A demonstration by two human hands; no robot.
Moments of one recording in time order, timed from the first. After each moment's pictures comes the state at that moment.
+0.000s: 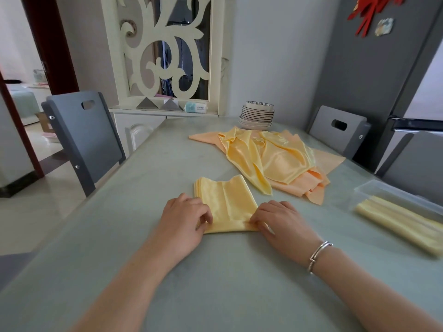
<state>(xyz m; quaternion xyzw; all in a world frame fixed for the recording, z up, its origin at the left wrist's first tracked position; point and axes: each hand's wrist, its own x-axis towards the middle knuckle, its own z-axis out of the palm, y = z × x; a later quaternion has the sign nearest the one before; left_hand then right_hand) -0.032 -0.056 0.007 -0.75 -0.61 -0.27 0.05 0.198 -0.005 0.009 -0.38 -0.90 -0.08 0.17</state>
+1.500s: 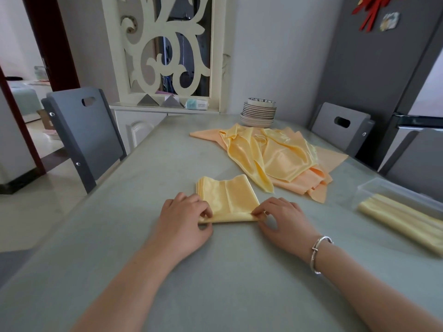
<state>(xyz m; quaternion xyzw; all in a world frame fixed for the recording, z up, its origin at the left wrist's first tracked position) -0.029 -0.056 0.004 -0.71 -0.65 -0.25 0.06 0.198 0.003 0.004 -0.44 -0.87 -0.01 0.22</state>
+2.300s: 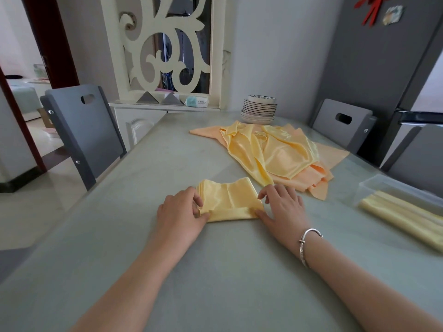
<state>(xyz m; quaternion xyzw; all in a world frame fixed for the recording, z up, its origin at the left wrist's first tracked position) -0.027 -0.048 -0.002 -0.61 -0.71 -0.37 -0.04 0.187 0.010 0.000 -0.52 -0.82 -0.04 0.26</state>
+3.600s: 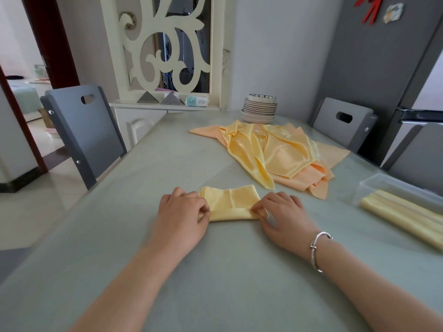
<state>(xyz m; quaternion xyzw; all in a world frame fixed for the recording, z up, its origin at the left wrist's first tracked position) -0.024 -0.054 0.003 -0.68 -0.67 -0.27 0.09 0.199 0.003 0.001 -0.45 -0.87 -0.04 0.20</state>
